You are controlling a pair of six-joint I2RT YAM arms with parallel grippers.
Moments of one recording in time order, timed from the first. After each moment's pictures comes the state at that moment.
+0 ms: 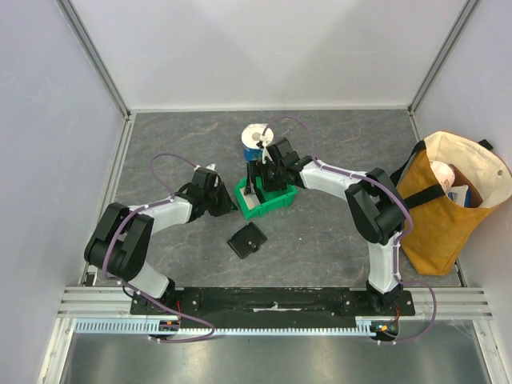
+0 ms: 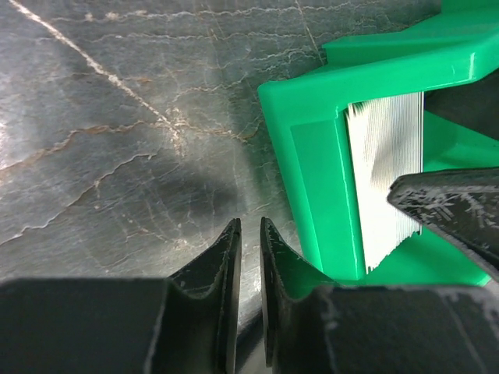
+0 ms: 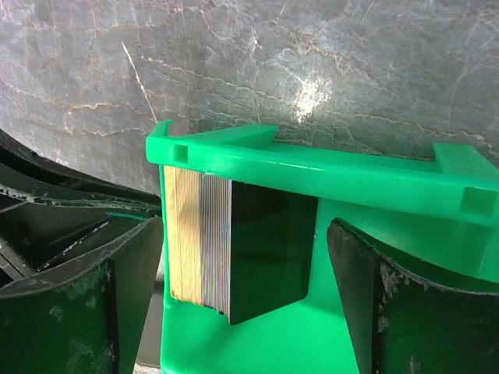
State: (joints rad) left arm -0.41 1.54 0.70 -0.02 0.15 -0.68; right arm 0.64 1.99 1.38 -0.23 -0.26 0.42
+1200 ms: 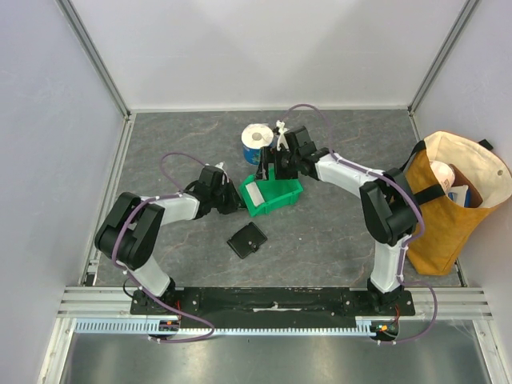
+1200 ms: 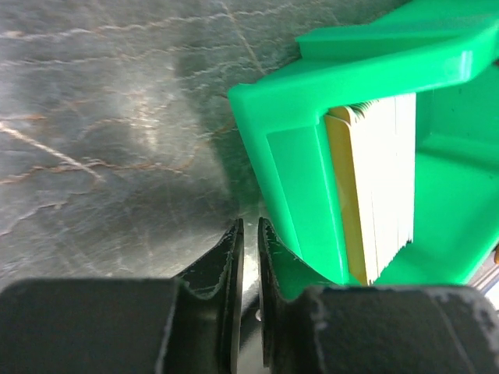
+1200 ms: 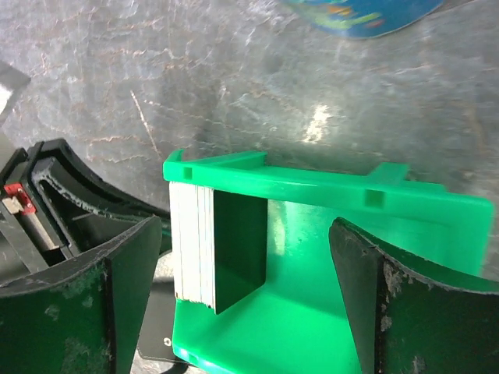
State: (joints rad) left arm -0.43 1.66 0.74 0.09 0.24 -0.72; right arm 0.54 1.94 1.37 -0.20 -0.35 0.43
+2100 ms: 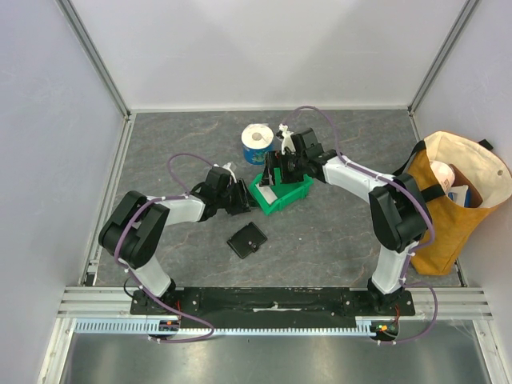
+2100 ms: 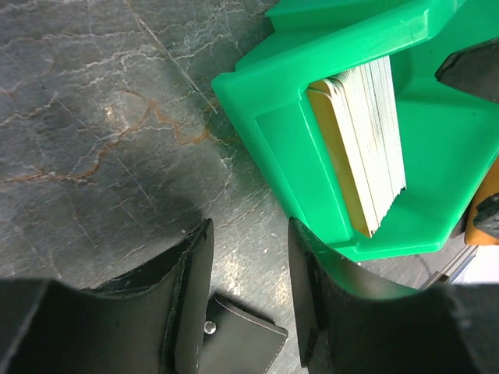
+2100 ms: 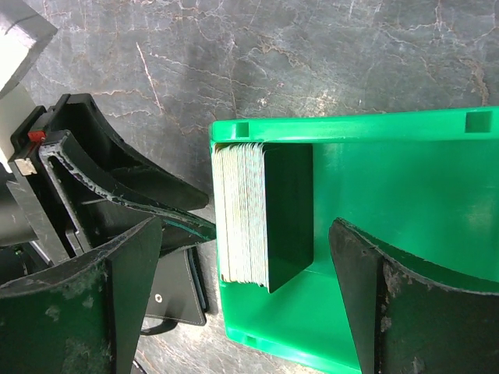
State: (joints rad) left arm -0.51 1.68 0.74 0.18 0.27 -0.79; right arm 0.50 1.85 1.30 -0.26 -0.40 0.33
